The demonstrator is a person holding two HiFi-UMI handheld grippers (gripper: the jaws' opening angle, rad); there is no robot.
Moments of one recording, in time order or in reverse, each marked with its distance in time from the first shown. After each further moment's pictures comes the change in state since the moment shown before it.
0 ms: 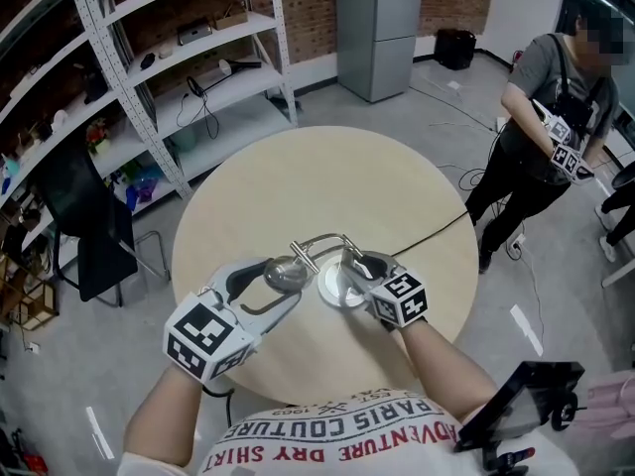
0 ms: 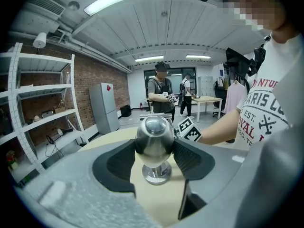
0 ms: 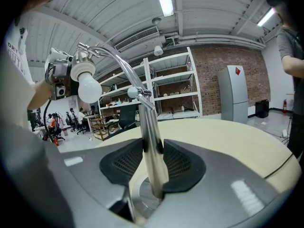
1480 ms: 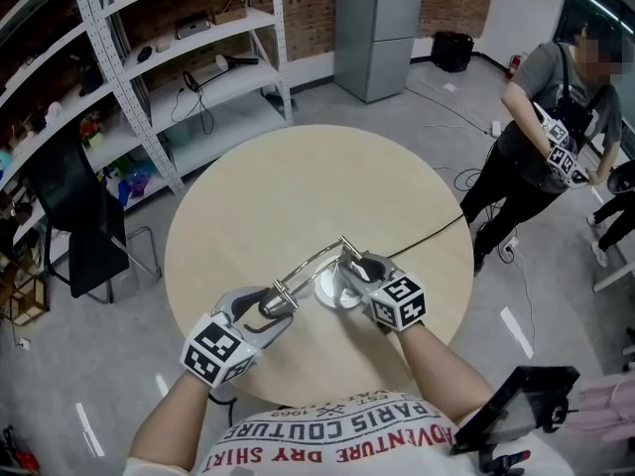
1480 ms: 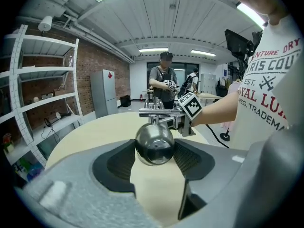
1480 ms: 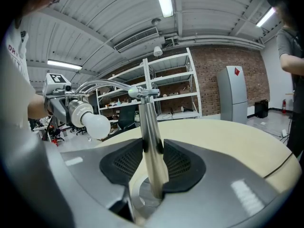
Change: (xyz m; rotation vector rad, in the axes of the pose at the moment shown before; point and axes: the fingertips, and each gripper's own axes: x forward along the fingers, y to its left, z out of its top) left arm 0.022 -0.009 -0.103 -0.081 0.088 -0.024; right arm -0.002 -0.005 -0.003 0.001 -0.019 -0.009
